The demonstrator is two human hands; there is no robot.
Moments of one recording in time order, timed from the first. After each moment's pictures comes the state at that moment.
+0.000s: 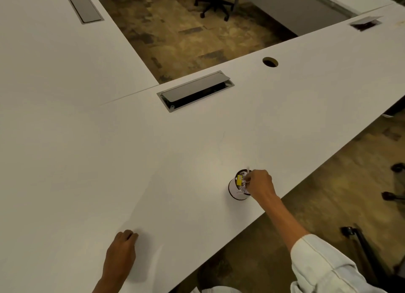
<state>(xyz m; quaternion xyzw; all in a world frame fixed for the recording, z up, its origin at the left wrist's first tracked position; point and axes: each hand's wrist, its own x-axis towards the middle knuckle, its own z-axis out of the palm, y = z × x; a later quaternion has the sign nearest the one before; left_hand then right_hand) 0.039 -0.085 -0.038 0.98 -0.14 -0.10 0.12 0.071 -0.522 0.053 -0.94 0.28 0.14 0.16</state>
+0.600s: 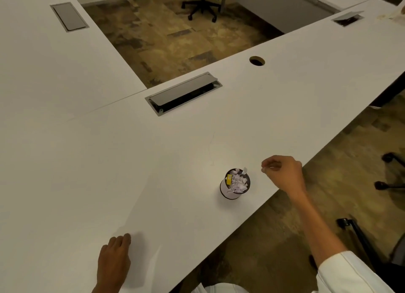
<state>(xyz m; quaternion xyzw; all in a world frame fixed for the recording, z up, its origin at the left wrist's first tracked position) 0.041 -0.096 -0.030 0.99 -0.14 -0.08 0.06 0.035 -0.579 0.130 -0.87 0.33 -0.07 0.36</state>
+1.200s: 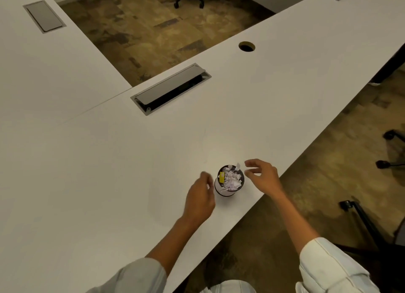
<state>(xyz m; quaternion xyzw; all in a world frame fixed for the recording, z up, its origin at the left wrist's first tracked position) 0.088 -0.357 0.063 0.85 -0.23 -0.18 0.44 0.033 -0.583 0.052 -0.84 0.31 -0.01 0.44</state>
